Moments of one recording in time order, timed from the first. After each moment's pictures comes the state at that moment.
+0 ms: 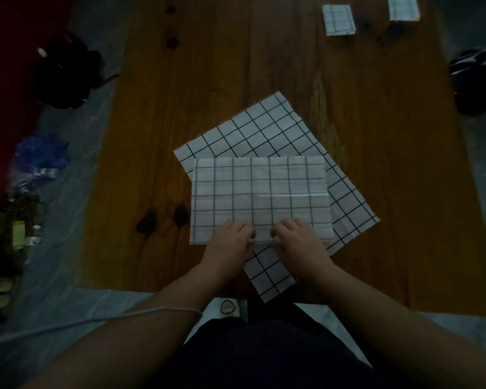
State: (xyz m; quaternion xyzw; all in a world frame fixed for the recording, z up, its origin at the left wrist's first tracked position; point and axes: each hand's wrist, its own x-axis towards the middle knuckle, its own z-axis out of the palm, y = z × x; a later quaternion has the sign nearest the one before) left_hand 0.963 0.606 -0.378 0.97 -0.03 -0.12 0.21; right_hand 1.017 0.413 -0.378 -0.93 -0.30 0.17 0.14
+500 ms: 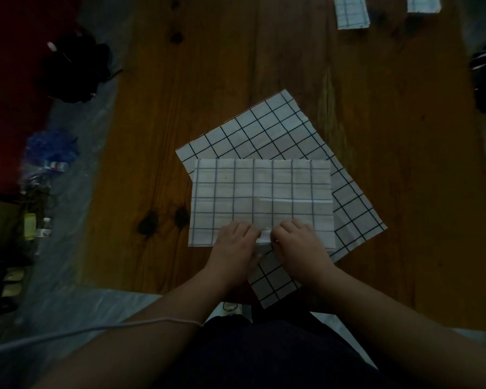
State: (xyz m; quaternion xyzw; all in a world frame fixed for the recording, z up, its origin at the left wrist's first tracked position) left_hand 0.965 0.593 -0.384 0.98 -0.03 -0.11 0.17; right_hand 1.027 0.416 -0.382 -0.92 -0.33 0.14 0.14
